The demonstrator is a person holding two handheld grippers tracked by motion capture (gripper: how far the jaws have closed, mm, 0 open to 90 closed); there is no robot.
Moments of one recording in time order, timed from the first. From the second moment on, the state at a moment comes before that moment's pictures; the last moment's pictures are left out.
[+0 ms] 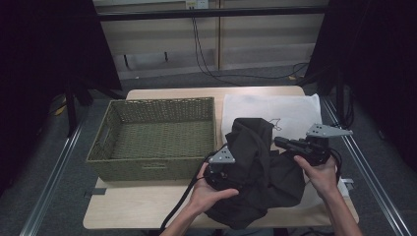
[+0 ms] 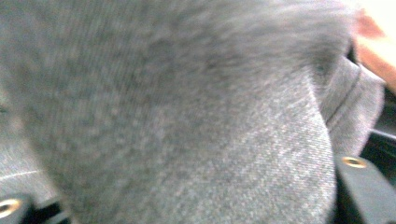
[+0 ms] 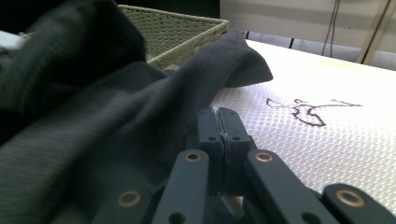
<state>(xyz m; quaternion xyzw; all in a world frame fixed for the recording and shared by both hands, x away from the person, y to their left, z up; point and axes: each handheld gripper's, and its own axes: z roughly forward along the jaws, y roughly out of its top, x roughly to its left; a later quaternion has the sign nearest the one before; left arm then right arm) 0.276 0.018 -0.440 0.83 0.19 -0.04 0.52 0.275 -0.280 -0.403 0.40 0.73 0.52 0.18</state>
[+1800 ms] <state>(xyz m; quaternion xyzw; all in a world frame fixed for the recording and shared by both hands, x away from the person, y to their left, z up) 0.236 -0.061 -0.466 0.93 -0.08 0.07 0.36 0.277 -0.286 -0.409 0.41 0.74 0.51 0.17</state>
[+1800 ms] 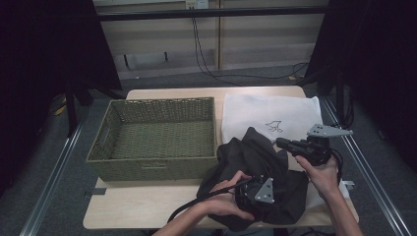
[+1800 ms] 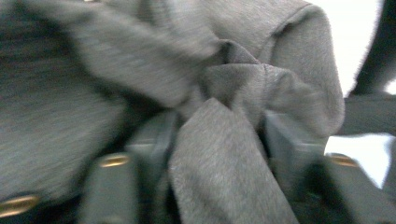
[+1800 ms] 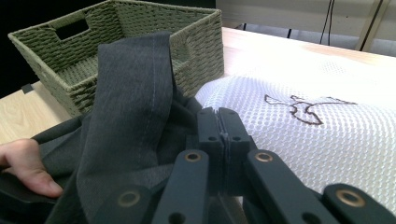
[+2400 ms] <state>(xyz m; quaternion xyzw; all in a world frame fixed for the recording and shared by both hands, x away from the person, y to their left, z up) 0.263 -0.057 -0.421 0.87 0.08 0.07 0.48 0.265 -0.268 -0.386 0.39 0.74 0.52 0.17</state>
